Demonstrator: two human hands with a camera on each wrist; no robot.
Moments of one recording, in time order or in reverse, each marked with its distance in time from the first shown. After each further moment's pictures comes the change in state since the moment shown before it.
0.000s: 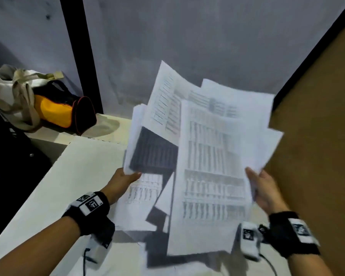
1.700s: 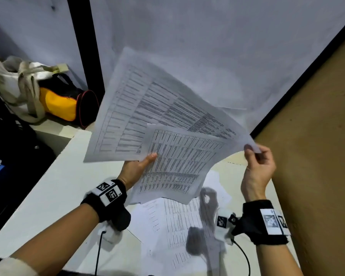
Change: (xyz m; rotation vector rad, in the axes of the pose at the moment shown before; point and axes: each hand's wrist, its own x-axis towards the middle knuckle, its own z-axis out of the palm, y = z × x) left_hand -0.017 0.055 0.034 0.053 0.147 0.074; right_hand 0.016 -0.010 0.062 0.233 0.281 -0.540
